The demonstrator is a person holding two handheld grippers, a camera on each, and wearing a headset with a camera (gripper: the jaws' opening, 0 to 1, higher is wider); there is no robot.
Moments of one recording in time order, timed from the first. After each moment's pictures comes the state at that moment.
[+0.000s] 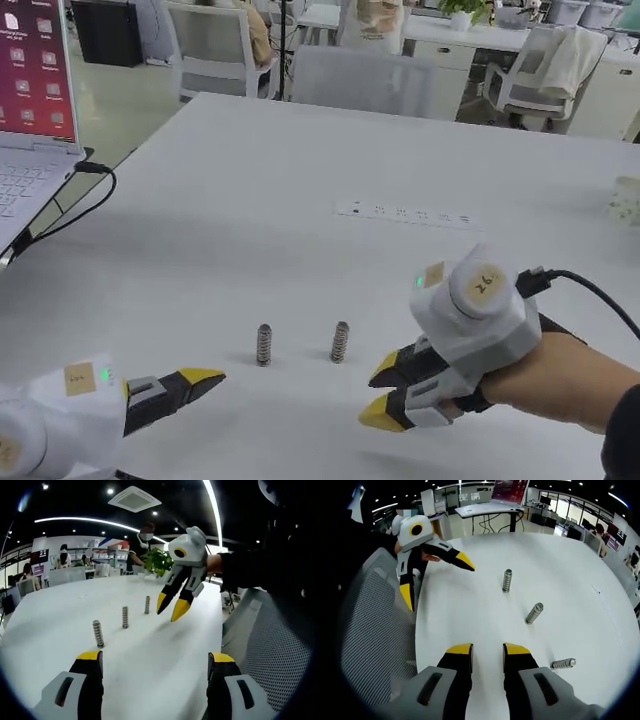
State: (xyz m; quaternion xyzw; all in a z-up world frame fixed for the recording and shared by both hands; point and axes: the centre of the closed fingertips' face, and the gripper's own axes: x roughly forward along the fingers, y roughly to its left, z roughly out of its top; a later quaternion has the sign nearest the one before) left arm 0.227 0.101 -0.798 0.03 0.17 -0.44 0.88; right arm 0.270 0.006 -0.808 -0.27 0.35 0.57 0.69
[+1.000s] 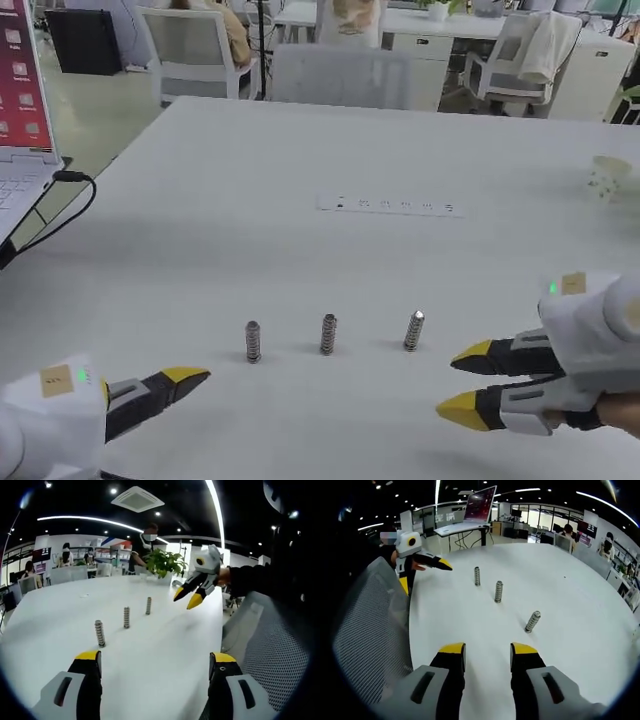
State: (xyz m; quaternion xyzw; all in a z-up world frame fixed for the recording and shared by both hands) left arm 0.226 0.105 -0.793 0.02 0.17 -0.43 0.88; right arm 0.276 -0.076 -0.794 -0.20 0.29 0.51 0.79
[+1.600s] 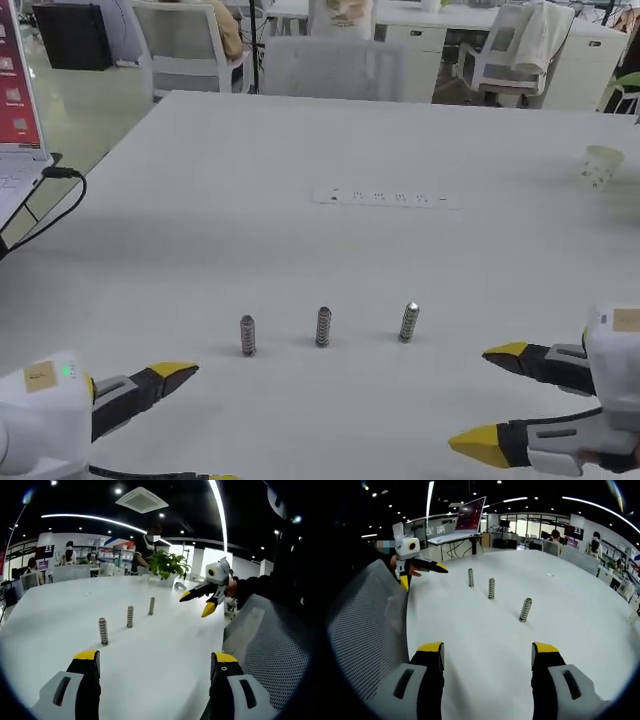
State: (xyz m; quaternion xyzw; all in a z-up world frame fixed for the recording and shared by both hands) left arm 0.228 0.108 -0.794 0.01 0.18 -0.42 0.89; right arm 0.267 -0.098 -0.806 -0.15 0.25 0.48 0.83
